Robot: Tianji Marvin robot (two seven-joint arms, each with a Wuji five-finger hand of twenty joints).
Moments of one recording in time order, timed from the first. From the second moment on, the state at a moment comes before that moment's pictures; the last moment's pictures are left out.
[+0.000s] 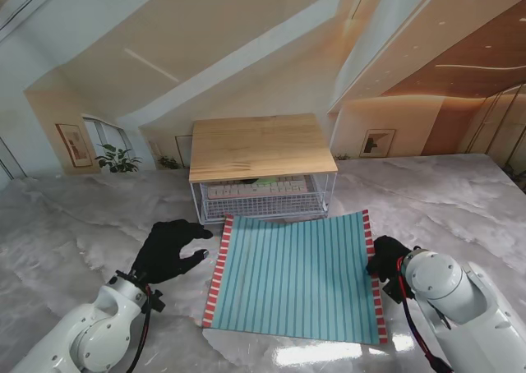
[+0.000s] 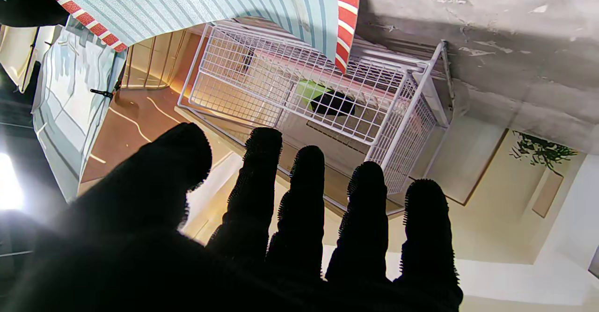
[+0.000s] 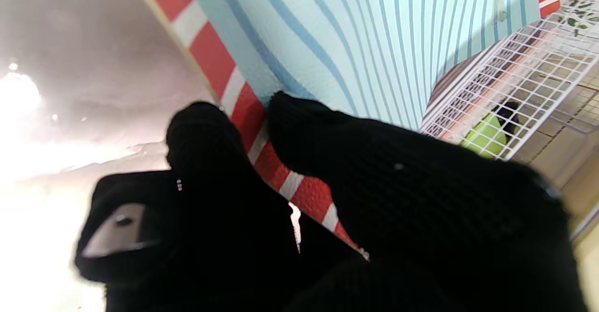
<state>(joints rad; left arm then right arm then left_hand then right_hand) 1.66 -1.10 -1.27 -1.54 0.80 -0.33 0.27 -1.57 -1.06 1.41 -1.58 -0.36 0.44 0.38 0.69 -0.24 0.52 0.07 0.61 0.13 0.36 0.25 0.53 0.15 0.31 0.26 0.27 0.24 0.40 0.37 -0.07 0.32 0.87 0.44 0.83 -0.93 1.31 -0.12 0.90 0.09 0.92 0.61 0.98 0.23 0.96 0.63 1.16 0.15 1.32 0.42 1.12 0.25 1.68 0.75</state>
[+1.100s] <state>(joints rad) 1.64 -1.11 -1.25 -1.53 0.77 -0.30 0.25 -1.45 -1.13 1.32 -1.39 -0.50 0.50 -0.02 0.66 -0.24 0.52 0.07 0.61 0.13 0.36 0.25 0.53 0.15 0.31 0.26 0.27 0.24 0.39 0.37 -0.08 0.32 0.86 0.43 0.83 -0.93 1.31 -0.11 0.90 0.08 0.92 0.60 0.98 0.23 0.97 0.61 1.16 0.15 1.34 0.46 1.12 0.25 1.68 0.74</state>
